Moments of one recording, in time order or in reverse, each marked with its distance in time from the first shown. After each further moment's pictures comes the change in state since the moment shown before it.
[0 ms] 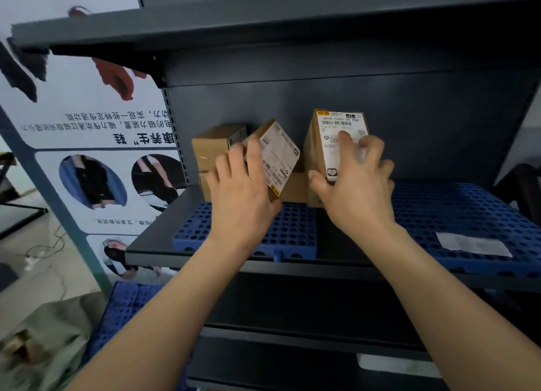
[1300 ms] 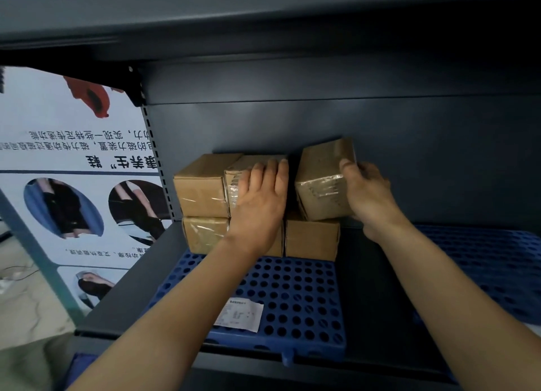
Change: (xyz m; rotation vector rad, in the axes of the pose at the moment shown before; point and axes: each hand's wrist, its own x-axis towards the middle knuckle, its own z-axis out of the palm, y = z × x) left_hand 0.106 -0.036 0.146 0.235 0.035 0.307; right_hand 0.151 0.020 0.092 0.787 -0.169 0.425
